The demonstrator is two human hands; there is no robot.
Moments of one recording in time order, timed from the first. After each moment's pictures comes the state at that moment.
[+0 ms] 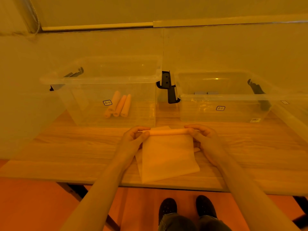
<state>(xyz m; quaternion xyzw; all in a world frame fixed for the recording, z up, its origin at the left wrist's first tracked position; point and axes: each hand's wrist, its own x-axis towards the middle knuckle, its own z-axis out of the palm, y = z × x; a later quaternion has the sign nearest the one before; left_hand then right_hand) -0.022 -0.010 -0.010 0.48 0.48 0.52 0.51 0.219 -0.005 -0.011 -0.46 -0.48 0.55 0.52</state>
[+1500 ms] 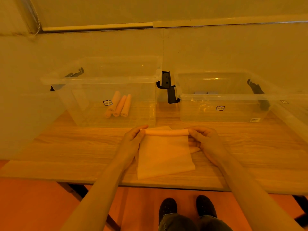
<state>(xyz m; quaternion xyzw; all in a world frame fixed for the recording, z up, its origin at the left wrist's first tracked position) -0.026 -0.009 -0.015 0.53 0.52 0.50 0.44 0.218 -0.006 -0.009 -0.47 -0.48 0.53 0.52</state>
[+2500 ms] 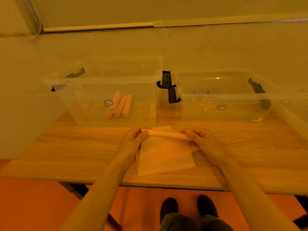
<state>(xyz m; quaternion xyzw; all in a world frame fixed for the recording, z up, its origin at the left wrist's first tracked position) -0.023 -0.016 -0.003 0.49 0.51 0.49 0.51 0.212 -0.016 -0.001 -0.49 -0.55 0.50 0.45</state>
